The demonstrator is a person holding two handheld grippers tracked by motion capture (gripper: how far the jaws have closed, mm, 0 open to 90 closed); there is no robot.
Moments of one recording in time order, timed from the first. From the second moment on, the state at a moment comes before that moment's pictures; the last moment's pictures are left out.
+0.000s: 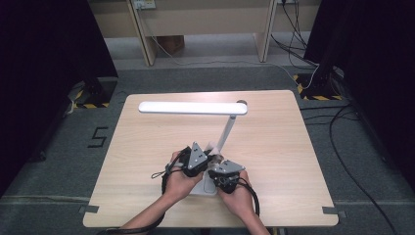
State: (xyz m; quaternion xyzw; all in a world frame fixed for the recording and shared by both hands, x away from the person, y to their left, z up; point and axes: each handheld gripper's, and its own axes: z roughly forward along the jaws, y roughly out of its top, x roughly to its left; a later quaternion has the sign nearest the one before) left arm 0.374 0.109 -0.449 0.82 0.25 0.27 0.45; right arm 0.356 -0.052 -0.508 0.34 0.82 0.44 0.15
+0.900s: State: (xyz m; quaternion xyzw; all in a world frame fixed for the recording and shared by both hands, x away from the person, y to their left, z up) left arm 0.384 0.115 -0.474 0.84 0.26 0.24 0.40; right arm 0.356 -0.052 -0.508 0.34 0.82 0.44 0.15
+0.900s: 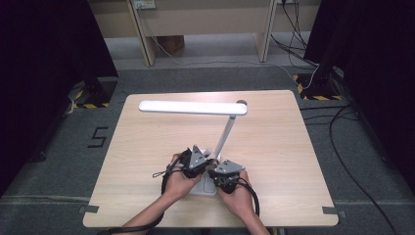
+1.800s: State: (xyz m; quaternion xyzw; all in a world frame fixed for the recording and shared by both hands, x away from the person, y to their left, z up) left arm 0.390 0.122 -0.478 0.85 0.27 0.22 0.39; right arm 0.356 -0.050 -0.508 0.34 0.82 0.43 0.16
